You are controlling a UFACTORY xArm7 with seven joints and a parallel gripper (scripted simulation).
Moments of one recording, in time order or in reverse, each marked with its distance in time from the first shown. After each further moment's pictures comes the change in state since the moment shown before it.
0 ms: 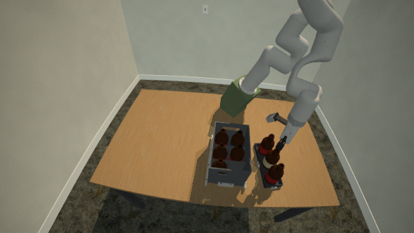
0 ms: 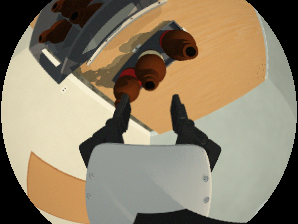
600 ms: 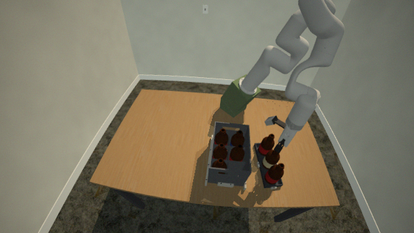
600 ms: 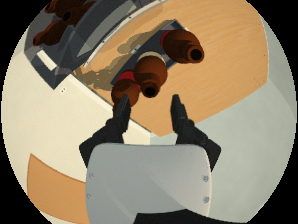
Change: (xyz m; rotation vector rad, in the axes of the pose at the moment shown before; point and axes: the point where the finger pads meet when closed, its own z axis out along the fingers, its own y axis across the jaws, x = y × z) arm 0.000 -0.001 0.020 0.000 0.000 0.000
